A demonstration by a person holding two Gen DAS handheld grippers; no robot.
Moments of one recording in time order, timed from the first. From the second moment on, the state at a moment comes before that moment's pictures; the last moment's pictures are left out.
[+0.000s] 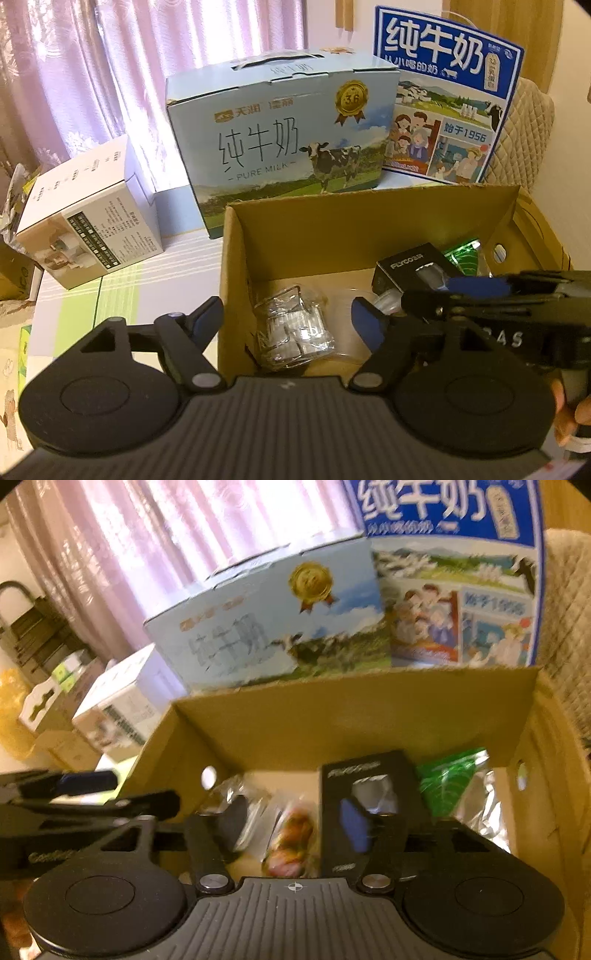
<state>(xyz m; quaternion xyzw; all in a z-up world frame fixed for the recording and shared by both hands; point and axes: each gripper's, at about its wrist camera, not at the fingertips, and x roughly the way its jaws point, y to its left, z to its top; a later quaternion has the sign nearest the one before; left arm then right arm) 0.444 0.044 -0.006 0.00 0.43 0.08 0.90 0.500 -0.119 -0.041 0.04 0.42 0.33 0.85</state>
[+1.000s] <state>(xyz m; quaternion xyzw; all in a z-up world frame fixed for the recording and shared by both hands) 0.344 -0.001 0.048 -0.01 0.38 0.10 0.92 0.413 -0.221 0.004 0.00 0.37 0.29 0.88</state>
